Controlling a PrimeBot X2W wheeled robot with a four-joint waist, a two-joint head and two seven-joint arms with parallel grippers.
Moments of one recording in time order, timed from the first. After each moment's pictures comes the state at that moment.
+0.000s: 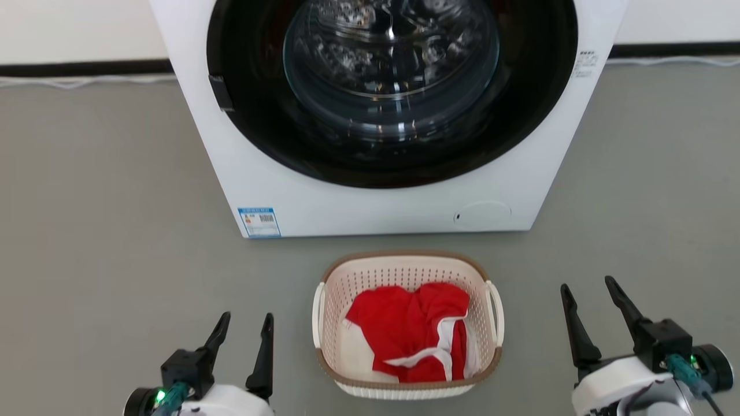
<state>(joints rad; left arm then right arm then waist) -0.02 0.04 -0.08 0.32 -0.16 -0.07 -0.25 -0.08 -0.11 -0.06 0.36 -0.02 0.12 -0.25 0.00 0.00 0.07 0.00</state>
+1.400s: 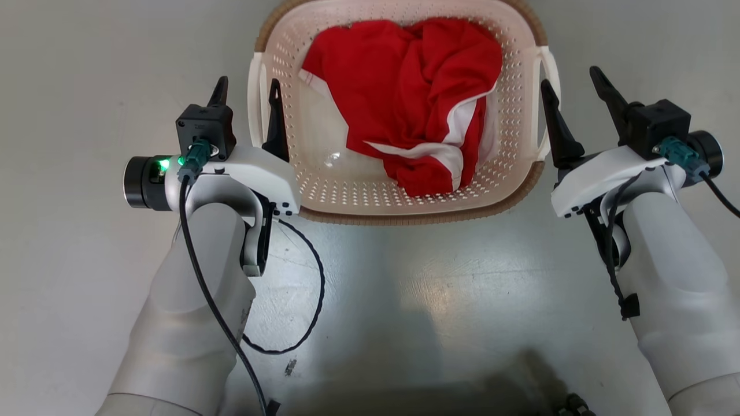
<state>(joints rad) -0.77 0.03 -0.26 0.70 -0.24 0.16 -0.26 -0.76 -0.15 0.10 0.73 0.08 0.12 -0.25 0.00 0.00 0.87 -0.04</state>
